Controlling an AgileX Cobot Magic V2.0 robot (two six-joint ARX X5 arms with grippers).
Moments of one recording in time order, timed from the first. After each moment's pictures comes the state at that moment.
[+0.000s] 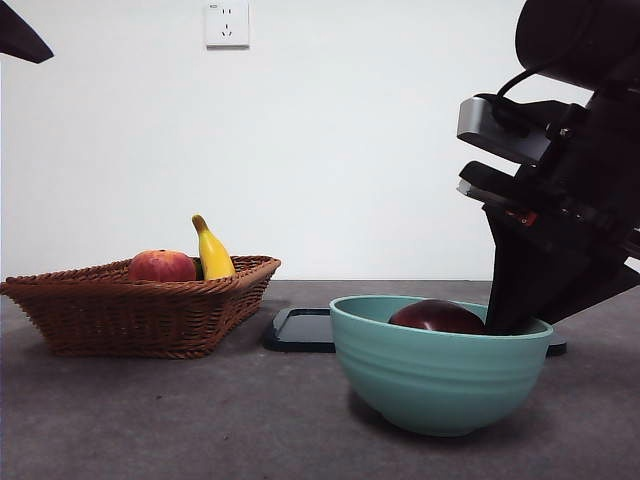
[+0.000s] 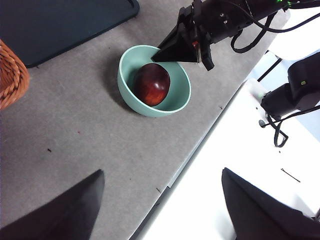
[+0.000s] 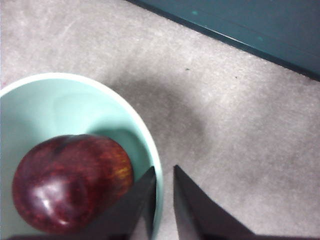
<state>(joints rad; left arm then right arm) -0.40 0.86 0.94 -0.95 0.65 0.11 0.52 1.31 0.67 -0.35 -0.21 0.20</state>
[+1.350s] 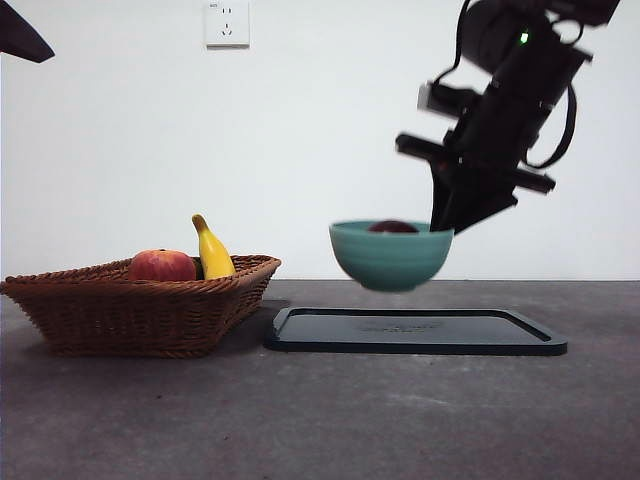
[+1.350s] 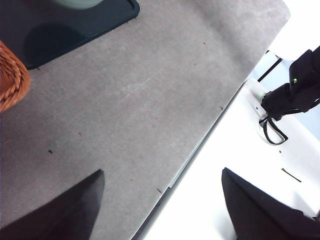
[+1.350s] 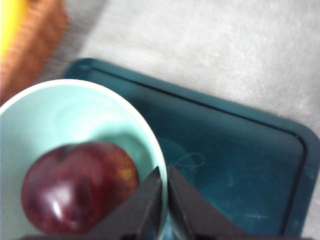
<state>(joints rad) -0.40 0.86 0.94 -0.95 0.65 0.11 0.33 1.75 1.27 -0.40 -0.19 0.15</state>
